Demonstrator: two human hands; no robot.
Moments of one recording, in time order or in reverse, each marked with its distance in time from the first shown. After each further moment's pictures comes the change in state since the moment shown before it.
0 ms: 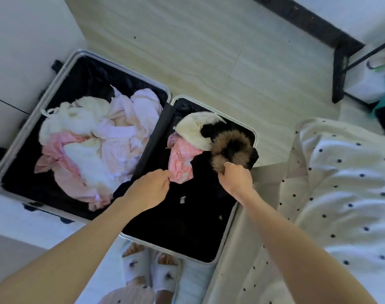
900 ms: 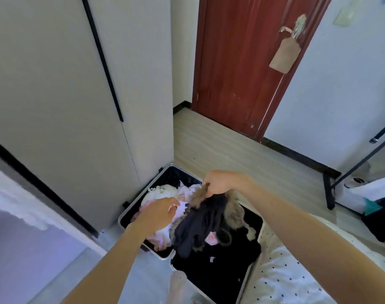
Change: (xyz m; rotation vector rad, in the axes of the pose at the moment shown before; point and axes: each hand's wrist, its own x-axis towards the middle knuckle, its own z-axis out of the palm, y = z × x) left_hand -0.444 0.132 -0.177 -0.080 0.467 -0.024; right_hand -0.419 -0.169 -0.363 -0.254 -0.181 -0.687
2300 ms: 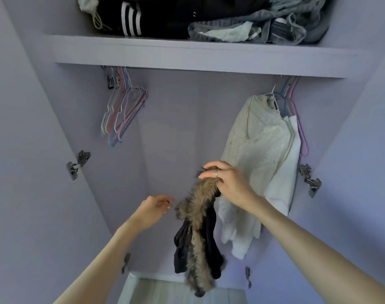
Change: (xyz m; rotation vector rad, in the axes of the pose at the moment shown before) left_hand -0.446 -0.432 -0.292 -0.563 0.930 -0.717; right_hand 0.156 -0.700 0.028 0.101 0.475 -1.280
